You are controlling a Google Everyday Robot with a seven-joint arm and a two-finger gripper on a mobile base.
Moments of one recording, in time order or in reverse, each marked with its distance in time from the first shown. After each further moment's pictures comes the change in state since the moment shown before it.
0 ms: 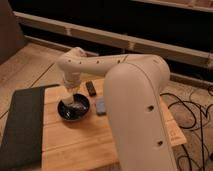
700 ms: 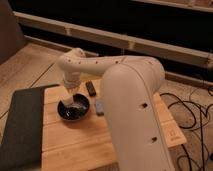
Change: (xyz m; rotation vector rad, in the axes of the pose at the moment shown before) arm -0.001 0.003 0.005 -0.013 0.020 -0.044
